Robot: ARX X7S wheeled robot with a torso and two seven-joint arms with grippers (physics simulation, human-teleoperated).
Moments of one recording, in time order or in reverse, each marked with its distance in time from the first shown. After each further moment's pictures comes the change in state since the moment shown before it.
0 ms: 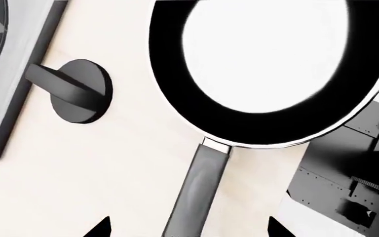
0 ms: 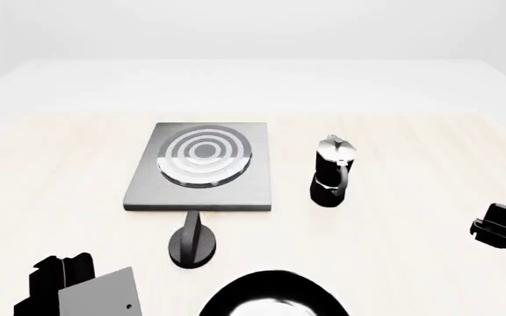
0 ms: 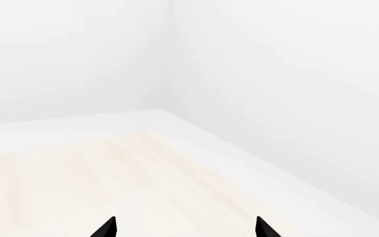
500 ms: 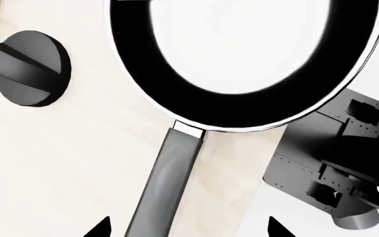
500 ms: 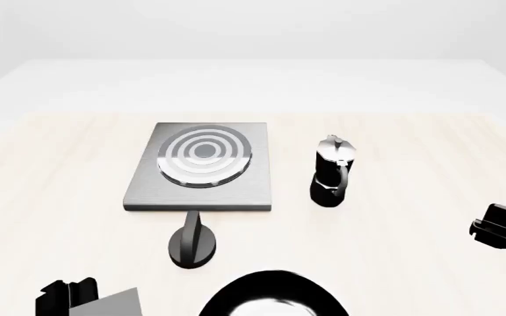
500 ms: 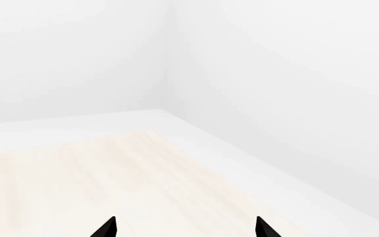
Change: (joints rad) left arm 0.109 -0.014 0.019 0.009 0.073 0.004 0.064; right arm -0.004 0.003 -0.006 0.001 0.001 -0.004 0.006
